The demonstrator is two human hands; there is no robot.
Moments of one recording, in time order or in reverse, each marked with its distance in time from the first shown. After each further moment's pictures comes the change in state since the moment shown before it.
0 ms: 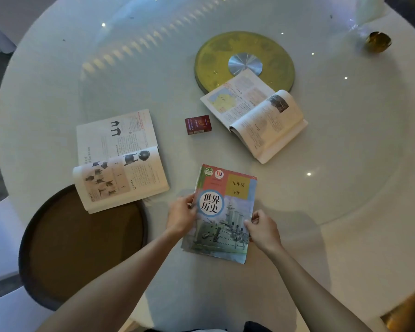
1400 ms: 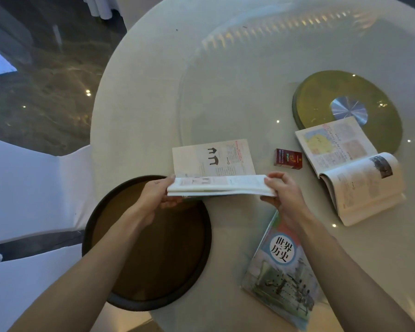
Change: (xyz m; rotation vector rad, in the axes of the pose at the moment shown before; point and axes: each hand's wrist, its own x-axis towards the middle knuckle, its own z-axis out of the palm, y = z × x) left_hand 0.035 -0.122 -0.248 -0.884 0.117 -0.392; right_hand 0.036 -0.267 0.076 0.534 -0.312 -0.152
